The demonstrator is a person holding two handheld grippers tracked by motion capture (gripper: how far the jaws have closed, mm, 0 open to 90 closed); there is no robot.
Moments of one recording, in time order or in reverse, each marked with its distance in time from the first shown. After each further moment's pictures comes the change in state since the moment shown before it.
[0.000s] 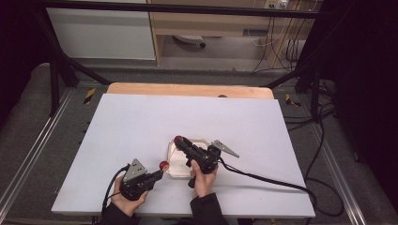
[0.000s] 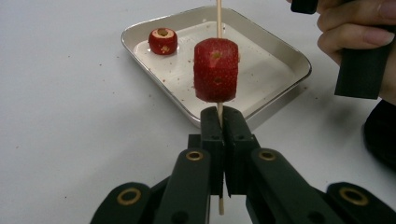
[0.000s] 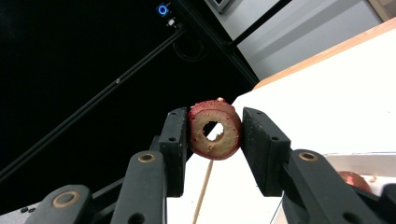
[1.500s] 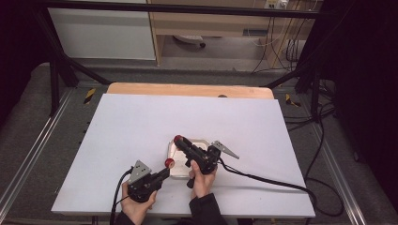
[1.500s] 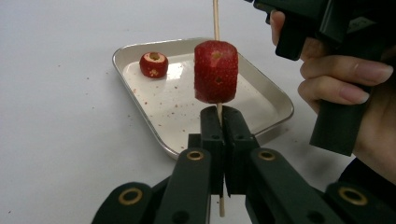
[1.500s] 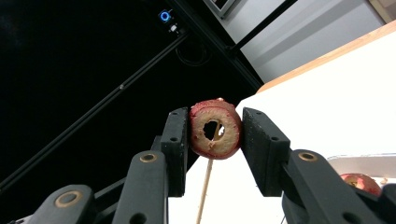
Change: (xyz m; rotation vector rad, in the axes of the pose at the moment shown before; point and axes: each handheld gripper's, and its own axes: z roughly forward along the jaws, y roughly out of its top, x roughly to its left) left arm -0.024 0.004 0.007 -0.120 0.032 -0.132; right arm 0.003 -0.001 -0.001 -0.027 0.008 0.024
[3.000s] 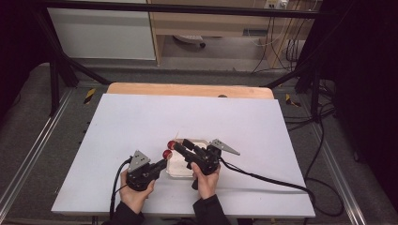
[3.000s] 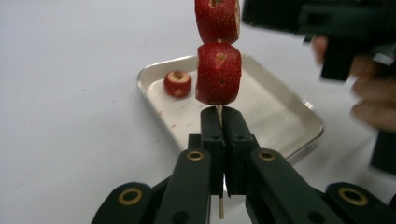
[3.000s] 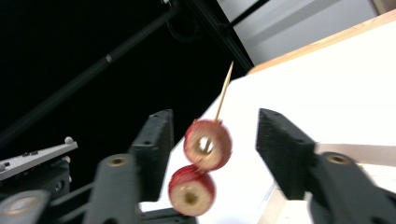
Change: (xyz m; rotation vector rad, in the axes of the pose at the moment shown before) left arm 0.023 0.017 0.005 0.040 0.041 0.066; right arm 0.006 0.010 -0.004 0.124 -0.048 -0.099
